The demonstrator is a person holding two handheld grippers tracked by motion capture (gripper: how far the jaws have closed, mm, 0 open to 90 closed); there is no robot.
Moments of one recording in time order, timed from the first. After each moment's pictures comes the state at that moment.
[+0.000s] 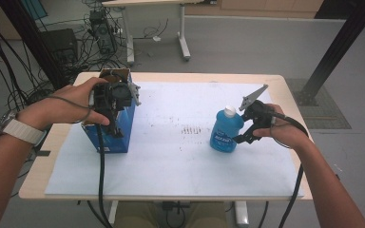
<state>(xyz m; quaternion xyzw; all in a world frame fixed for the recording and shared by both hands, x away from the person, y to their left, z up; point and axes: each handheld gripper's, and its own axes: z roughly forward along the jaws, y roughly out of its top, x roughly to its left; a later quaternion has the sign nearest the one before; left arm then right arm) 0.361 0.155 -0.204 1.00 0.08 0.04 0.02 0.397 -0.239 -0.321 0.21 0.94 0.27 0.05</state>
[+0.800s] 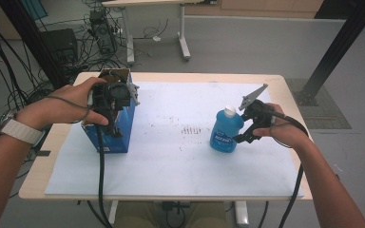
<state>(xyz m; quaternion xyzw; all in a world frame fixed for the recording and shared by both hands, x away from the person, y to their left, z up) 0.361 0.157 -0.203 1.00 0.08 0.04 0.02 0.398 -0.239 -0.320 0.21 0.94 0.26 0.05</state>
